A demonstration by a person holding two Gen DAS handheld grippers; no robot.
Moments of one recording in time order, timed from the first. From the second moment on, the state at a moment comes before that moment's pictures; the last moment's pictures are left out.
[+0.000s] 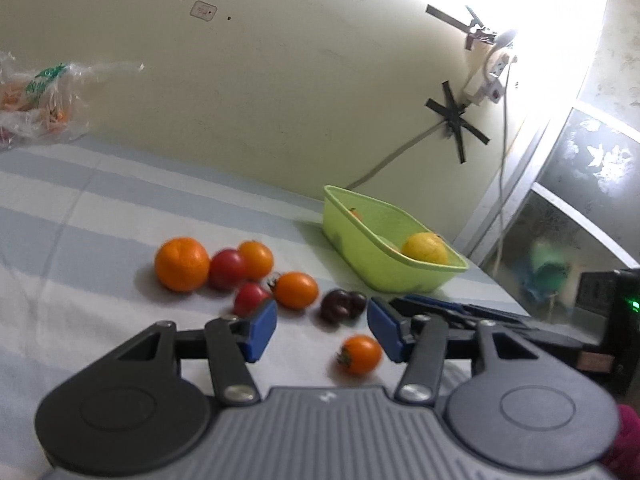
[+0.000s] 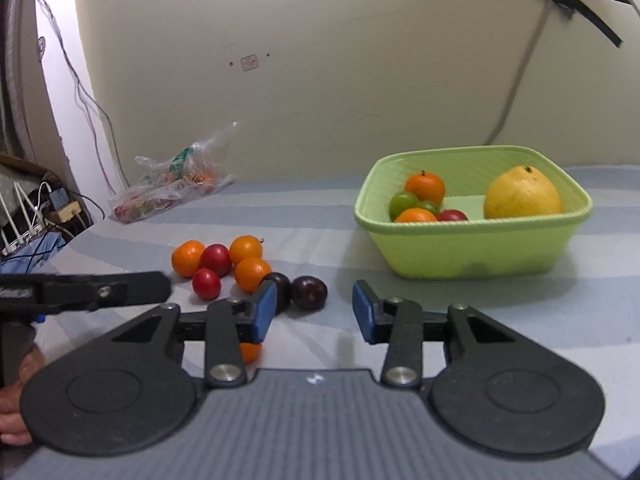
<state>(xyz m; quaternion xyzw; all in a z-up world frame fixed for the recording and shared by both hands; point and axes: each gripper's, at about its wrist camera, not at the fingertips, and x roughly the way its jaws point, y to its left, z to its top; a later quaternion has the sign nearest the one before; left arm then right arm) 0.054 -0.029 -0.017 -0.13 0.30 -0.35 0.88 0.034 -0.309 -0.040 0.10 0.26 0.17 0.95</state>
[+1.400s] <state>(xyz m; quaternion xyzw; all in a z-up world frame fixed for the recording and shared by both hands) 0.111 -0.093 -0.009 0.05 0.37 -0.38 0.84 0.064 -0.263 -0.029 -0.21 0.28 0.27 0.90</state>
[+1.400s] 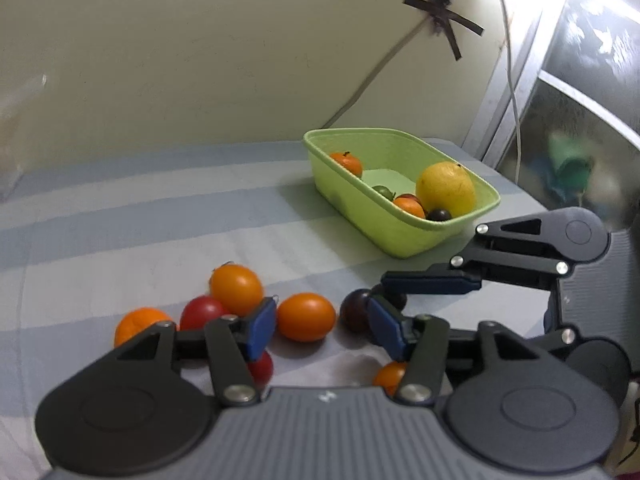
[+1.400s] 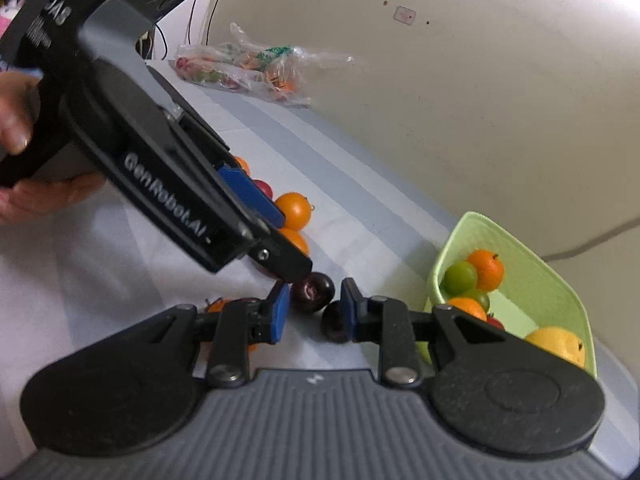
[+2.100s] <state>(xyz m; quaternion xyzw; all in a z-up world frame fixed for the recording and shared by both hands) 0.120 -0.052 -0.012 -0.09 0.37 -0.37 0.85 0.065 -0.240 -0.038 -0.34 0.23 0.26 0.87</state>
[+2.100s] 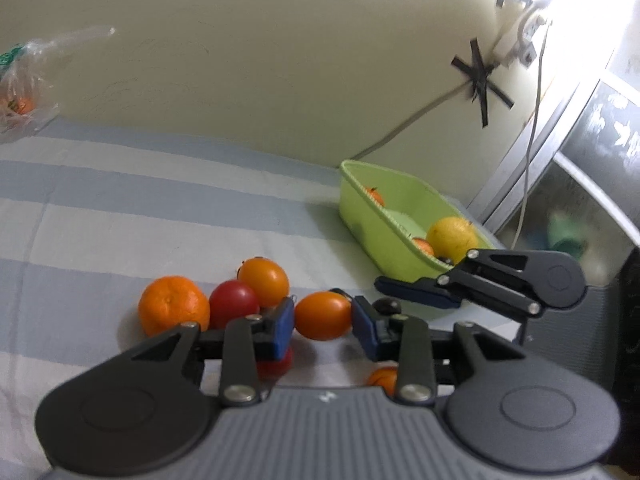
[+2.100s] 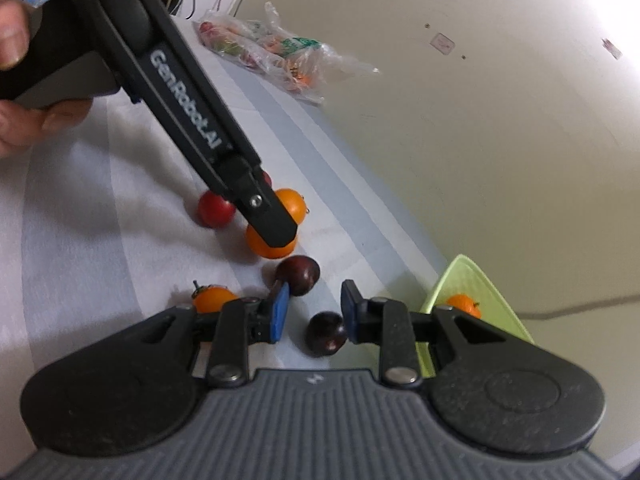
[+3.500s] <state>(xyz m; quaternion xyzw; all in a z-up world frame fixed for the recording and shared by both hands) 0.186 -0.226 0.010 -0.08 0.37 -0.41 0.83 0.076 -0.363 -0.023 -0.05 0.17 0.06 0.98</state>
